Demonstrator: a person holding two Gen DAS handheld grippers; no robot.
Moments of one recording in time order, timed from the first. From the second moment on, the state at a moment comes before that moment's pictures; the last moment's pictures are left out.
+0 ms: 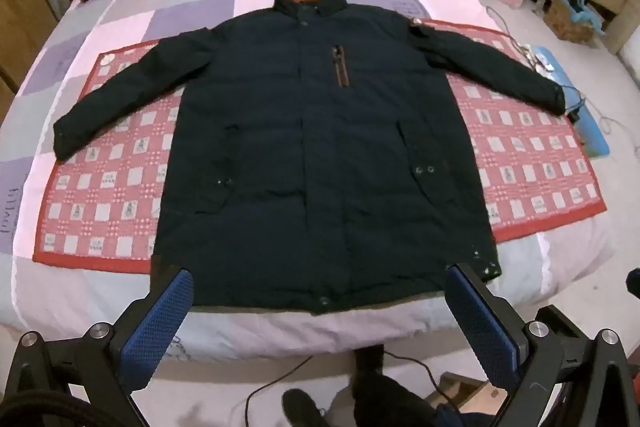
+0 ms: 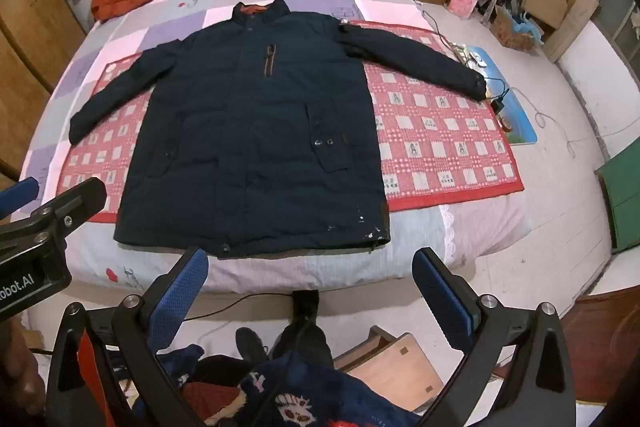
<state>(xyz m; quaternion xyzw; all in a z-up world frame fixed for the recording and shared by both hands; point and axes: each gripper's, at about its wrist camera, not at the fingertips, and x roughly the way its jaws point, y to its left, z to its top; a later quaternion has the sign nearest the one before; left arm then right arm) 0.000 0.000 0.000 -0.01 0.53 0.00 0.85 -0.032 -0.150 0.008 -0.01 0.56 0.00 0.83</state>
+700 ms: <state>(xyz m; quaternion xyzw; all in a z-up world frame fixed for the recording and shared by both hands) 0.001 -0.002 0.016 -0.01 0.52 0.00 0.85 -0.046 -0.147 0.011 -0.01 0.56 0.00 0.83</state>
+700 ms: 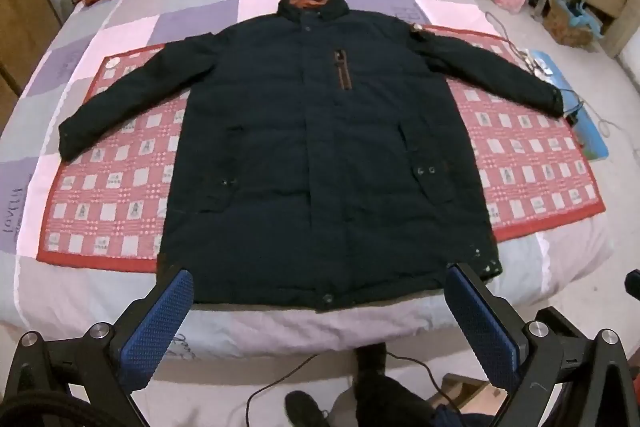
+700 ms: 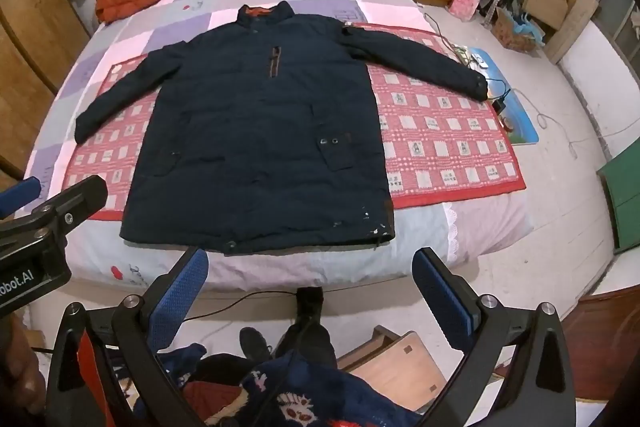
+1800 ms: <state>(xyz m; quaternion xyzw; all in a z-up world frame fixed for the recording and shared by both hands) -0.022 0.020 0.026 -0.01 0.50 0.00 0.86 -0.065 -0.127 0.028 0.00 0.55 0.01 0.84</state>
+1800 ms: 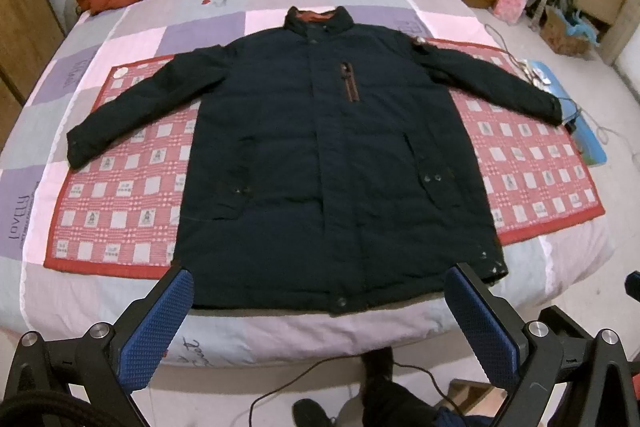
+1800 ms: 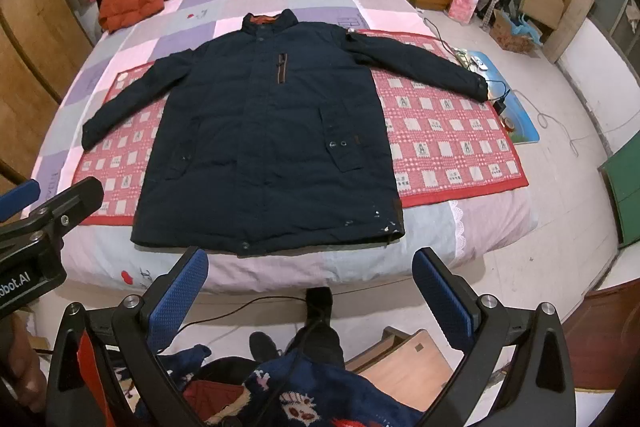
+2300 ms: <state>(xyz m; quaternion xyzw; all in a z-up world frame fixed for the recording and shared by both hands) -0.012 0.040 0.025 -0.02 0.51 0.00 0.86 -0.061 -0.111 0.031 0.00 0.55 0.01 0.84</state>
